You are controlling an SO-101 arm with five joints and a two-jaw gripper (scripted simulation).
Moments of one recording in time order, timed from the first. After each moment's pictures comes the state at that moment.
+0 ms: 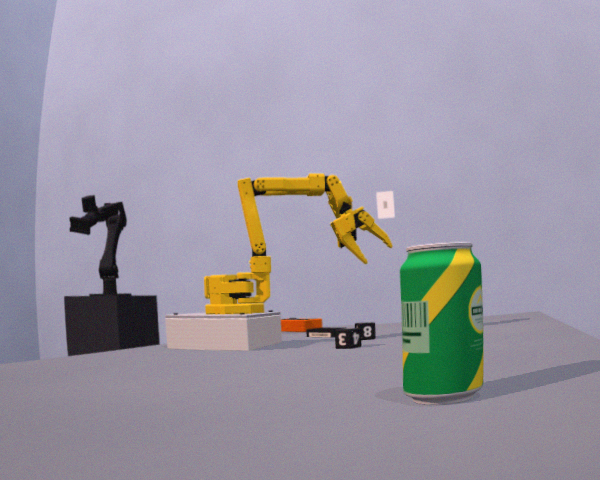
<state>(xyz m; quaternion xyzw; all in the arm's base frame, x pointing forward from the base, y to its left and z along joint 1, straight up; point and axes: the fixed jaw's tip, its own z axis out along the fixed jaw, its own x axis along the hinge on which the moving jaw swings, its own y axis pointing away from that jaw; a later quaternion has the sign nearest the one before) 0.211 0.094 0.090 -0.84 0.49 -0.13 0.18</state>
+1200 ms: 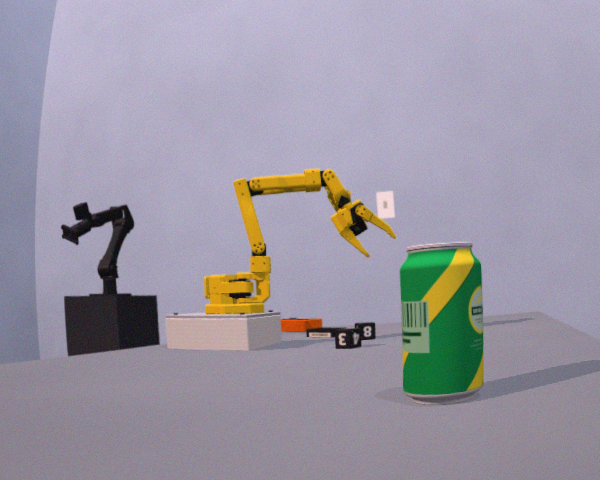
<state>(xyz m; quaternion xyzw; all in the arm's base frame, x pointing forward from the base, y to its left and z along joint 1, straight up) 0.220 0.079 0.101 -0.75 0.61 -0.13 0.21</state>
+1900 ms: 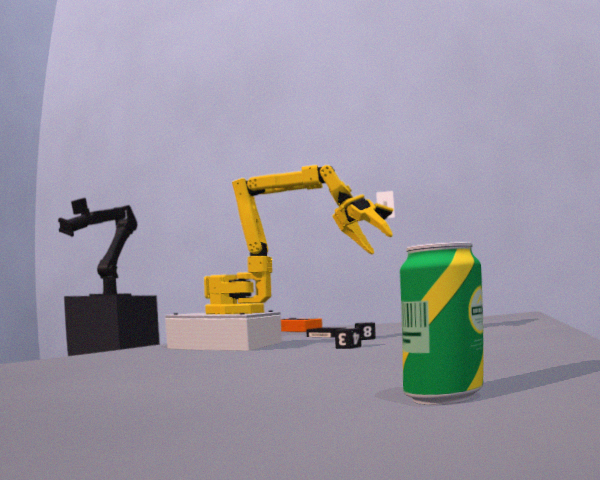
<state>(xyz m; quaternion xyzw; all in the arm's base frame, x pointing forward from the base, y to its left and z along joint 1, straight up) 0.235 0.036 0.103 -0.44 0.86 -0.08 0.23</state>
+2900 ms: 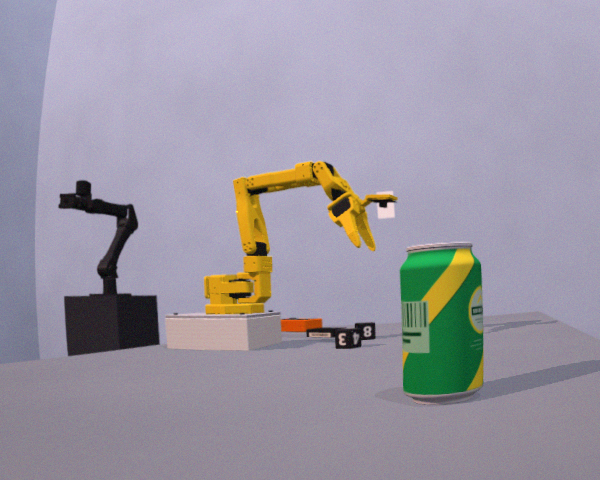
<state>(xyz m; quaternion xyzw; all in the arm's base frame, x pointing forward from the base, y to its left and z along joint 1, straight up) 0.249 -0.030 0.103 0.09 0.96 -0.01 0.25</state>
